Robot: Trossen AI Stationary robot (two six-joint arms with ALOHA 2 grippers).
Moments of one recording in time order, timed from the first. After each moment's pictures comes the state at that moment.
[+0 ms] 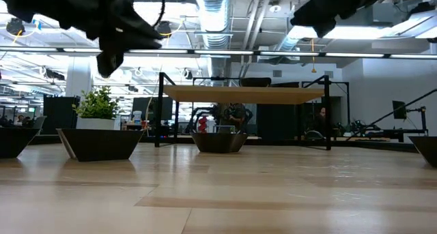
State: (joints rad) left arm -0.30 1.05 0.42 0.33 -0.37 -0.73; right arm 0.11 0.89 0.68 -0.15 0.13 0.03
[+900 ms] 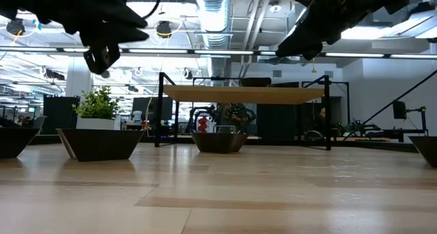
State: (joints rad) left arm -0.45 1.15 0.42 0.40 -0.35 -0.70; right arm 0.13 1.14 0.68 -0.05 0.13 0.08
